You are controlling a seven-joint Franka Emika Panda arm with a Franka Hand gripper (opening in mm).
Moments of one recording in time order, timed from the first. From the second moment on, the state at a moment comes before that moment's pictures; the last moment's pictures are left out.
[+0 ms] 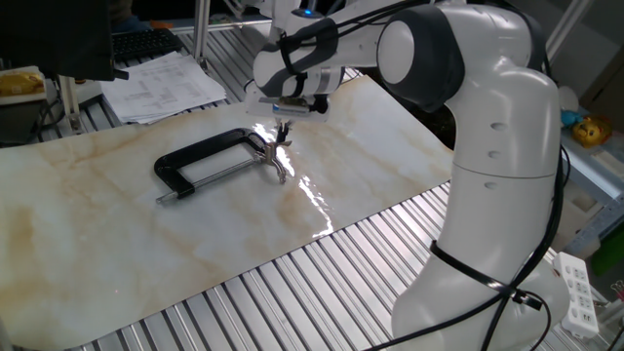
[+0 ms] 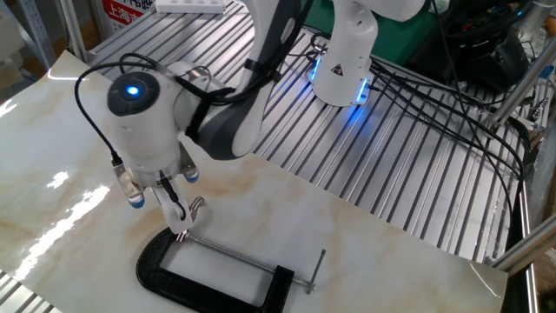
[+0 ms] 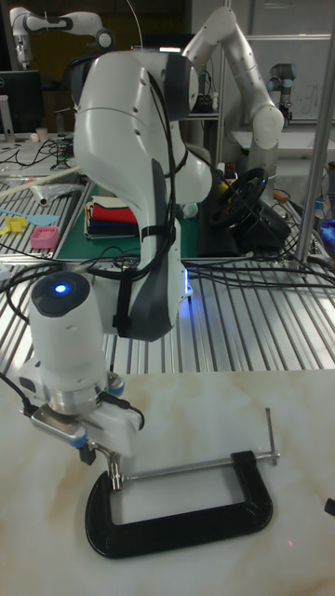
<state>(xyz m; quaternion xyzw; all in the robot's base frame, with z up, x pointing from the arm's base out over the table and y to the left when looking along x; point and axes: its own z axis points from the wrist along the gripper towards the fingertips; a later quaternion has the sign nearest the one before) 0.615 -0.116 0.113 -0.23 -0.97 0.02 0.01</state>
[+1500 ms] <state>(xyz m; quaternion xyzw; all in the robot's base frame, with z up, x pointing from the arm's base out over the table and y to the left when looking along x) 0.606 -0.116 0.114 -0.23 -0.97 0.02 0.02</state>
